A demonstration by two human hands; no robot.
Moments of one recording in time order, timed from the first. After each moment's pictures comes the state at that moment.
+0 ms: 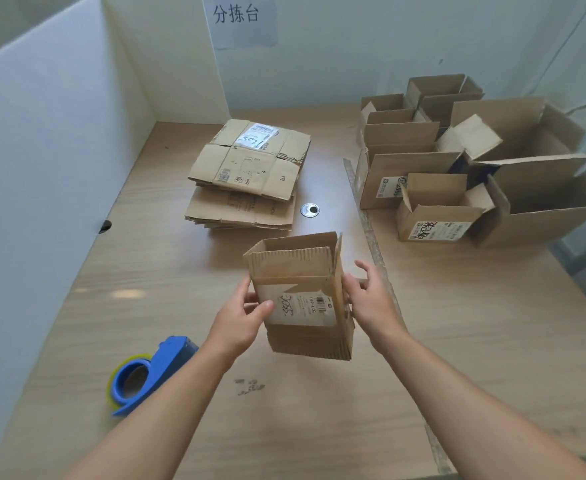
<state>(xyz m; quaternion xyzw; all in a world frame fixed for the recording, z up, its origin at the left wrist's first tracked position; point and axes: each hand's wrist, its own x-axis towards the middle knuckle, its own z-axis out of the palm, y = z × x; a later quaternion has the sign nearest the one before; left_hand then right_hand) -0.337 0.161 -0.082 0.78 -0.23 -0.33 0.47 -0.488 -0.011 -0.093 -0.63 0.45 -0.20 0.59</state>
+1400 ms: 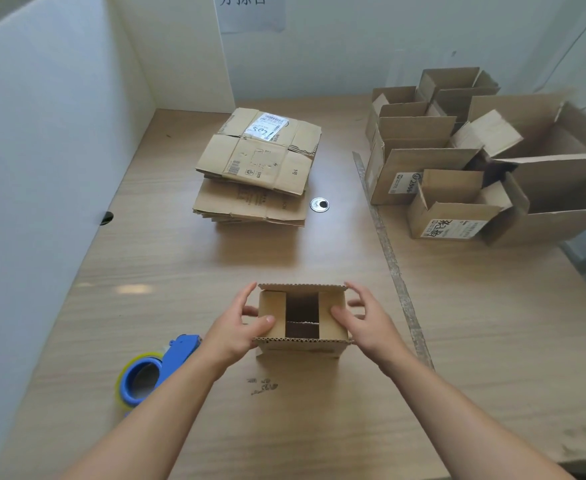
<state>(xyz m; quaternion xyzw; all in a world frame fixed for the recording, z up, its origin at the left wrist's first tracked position) -0.308 0.193 -0.098 0.75 -0.20 -0.42 0.47 -0.488 0.020 -0.118 -0.69 0.43 -0.10 0.58</state>
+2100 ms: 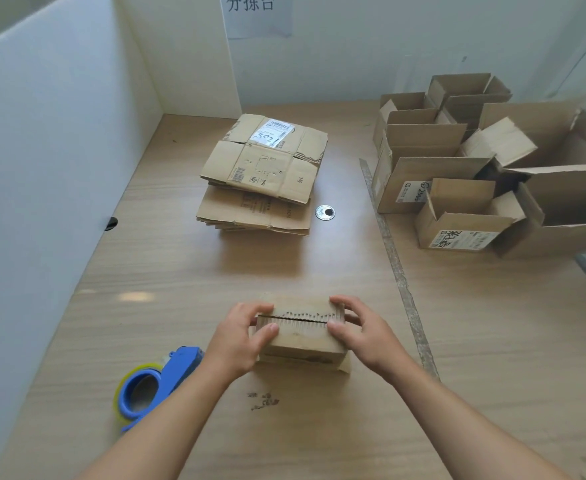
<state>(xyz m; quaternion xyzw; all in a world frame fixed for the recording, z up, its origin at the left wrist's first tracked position) -0.301 0.186 -0.115 0.83 -0.36 -0.24 0.36 -0.477 0.008 -0.121 -0.74 0.34 -0.09 0.57</state>
